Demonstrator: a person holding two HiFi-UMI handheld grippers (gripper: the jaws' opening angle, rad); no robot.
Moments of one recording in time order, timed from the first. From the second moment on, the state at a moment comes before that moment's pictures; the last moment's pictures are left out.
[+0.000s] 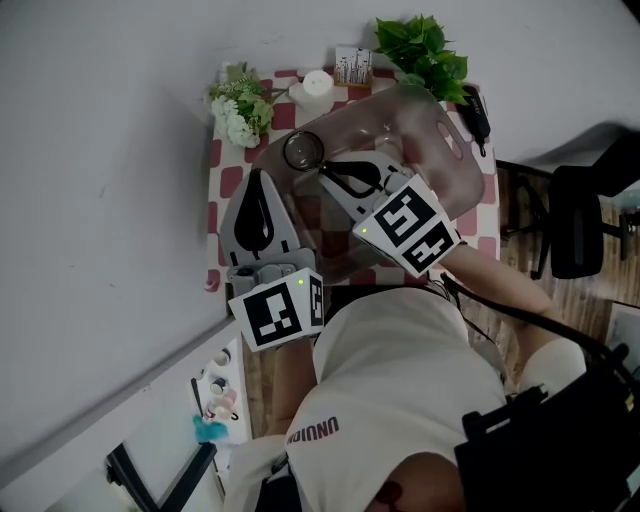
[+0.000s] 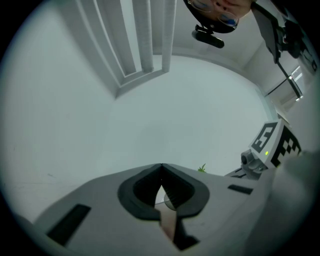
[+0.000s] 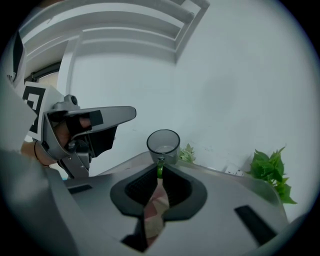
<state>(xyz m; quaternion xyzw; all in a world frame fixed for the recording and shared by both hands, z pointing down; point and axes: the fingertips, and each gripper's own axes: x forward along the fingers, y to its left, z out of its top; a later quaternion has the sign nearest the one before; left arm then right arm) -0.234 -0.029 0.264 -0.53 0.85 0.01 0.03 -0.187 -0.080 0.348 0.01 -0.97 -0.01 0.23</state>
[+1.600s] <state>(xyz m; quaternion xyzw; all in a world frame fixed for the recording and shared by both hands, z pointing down) -0.177 -0.097 0.247 -0.62 0.78 0.00 0.05 -0.107 -0.153 0.303 0.18 -0.97 0.00 0.15</state>
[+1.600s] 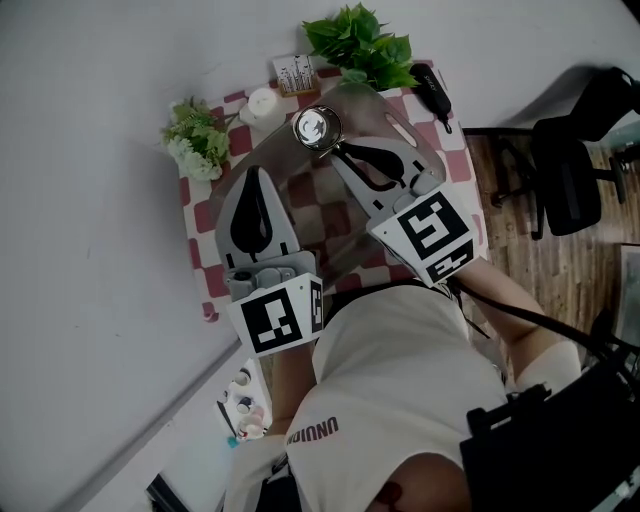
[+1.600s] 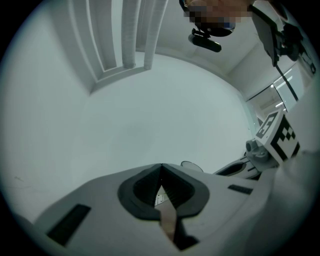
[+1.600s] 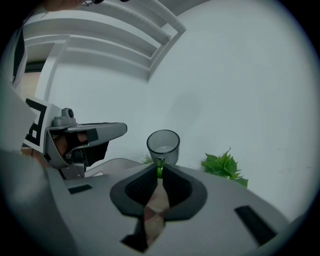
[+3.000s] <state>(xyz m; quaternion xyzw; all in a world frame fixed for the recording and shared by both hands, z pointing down) -0.095 -0.143 0.241 -0.71 0.70 0.00 0.05 0.001 -0.193 0.294 0.33 -0.93 0.01 0.14</state>
